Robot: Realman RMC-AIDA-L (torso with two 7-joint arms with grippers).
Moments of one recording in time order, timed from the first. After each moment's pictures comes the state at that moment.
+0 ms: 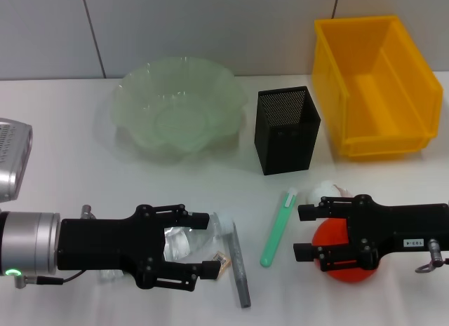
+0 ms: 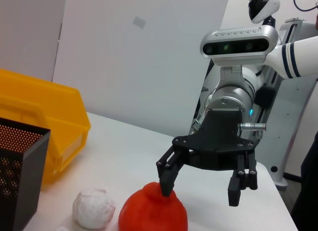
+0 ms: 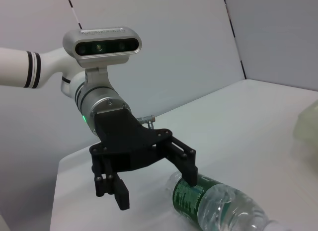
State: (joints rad) left arm -0.51 -2.03 0.95 0.55 1.85 1.69 -1.26; right arm 0.54 2.04 -0.77 -0.55 -2.00 -1.68 1.34
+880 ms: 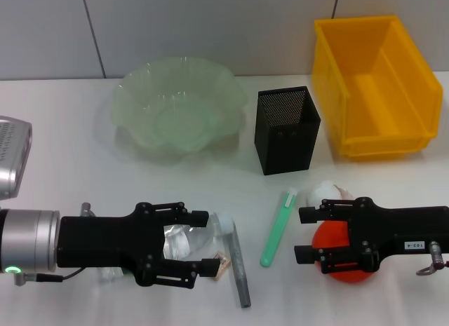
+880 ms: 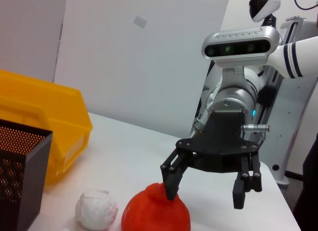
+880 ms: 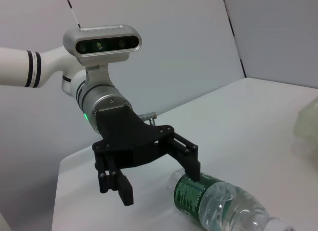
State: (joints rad) left arm -0.52 -2.03 0.95 0.55 1.85 1.68 -1.26; right arm 0.54 2.03 -0.77 -0.55 -2.00 -1.68 1.35
